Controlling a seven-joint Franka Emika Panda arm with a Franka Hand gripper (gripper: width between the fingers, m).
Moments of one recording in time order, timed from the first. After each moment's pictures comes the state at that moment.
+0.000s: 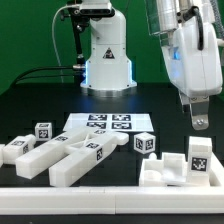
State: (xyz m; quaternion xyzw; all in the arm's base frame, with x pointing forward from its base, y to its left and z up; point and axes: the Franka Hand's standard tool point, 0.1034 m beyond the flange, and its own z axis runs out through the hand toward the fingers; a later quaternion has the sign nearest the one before) arm 0.654 0.086 0.121 -0.67 0.74 -0.01 0.12
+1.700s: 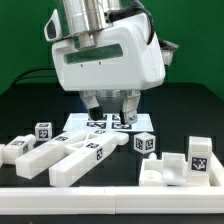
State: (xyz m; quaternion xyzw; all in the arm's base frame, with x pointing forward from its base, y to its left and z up) arm 0.632 -0.029 0.115 -0.89 0.44 -0.03 0.11
